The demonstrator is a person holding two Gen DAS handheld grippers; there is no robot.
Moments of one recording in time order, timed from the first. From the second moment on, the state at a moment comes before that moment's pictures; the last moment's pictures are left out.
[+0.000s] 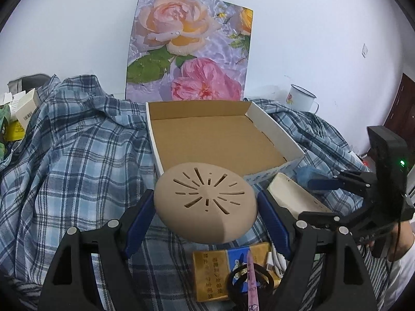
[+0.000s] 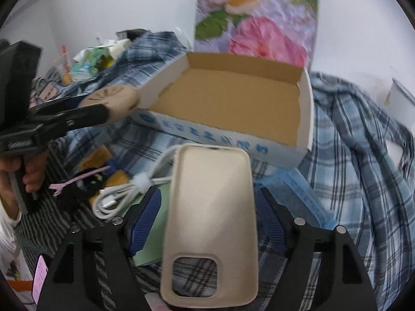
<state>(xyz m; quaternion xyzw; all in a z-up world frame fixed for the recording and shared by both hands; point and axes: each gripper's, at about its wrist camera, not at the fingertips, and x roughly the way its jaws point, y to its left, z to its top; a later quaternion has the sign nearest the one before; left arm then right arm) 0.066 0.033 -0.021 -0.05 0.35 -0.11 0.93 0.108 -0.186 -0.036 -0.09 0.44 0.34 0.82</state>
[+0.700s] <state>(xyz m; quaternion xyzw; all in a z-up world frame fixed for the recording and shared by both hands) 0.068 0.028 -0.023 -0.04 0.35 -0.11 0.93 0.099 -0.193 -0.024 -0.10 0.40 0.33 0.85</state>
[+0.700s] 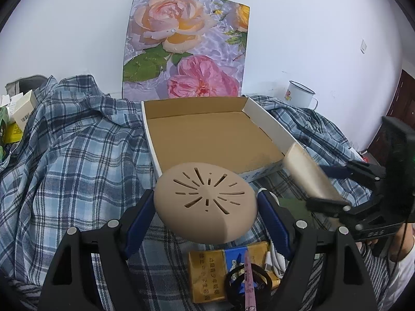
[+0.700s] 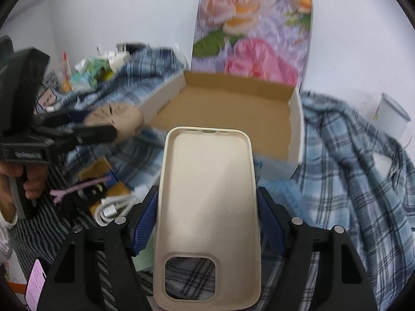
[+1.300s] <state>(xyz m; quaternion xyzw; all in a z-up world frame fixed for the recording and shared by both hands) 0.101 0.017 0.011 -0.01 0.33 -0.08 0.94 0.117 -0.189 0.034 -0.07 0.30 0.32 0.90</state>
